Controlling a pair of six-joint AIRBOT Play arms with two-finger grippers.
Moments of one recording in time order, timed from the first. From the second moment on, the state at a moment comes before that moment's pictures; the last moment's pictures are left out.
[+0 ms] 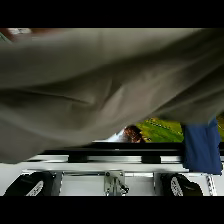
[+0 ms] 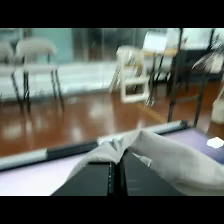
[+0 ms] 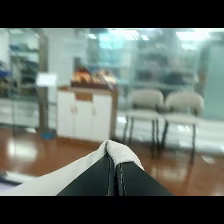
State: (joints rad) left arm -0.19 -0.70 2.01 1.28 -1.23 -1.51; right arm -0.32 -0.74 2.05 -0.89 1.12 1.36
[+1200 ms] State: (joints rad) left arm -0.07 -1.48 1.51 1.33 -1.06 -1.67; right arm -0.07 -1.66 1.70 -0.88 0.88 1.46
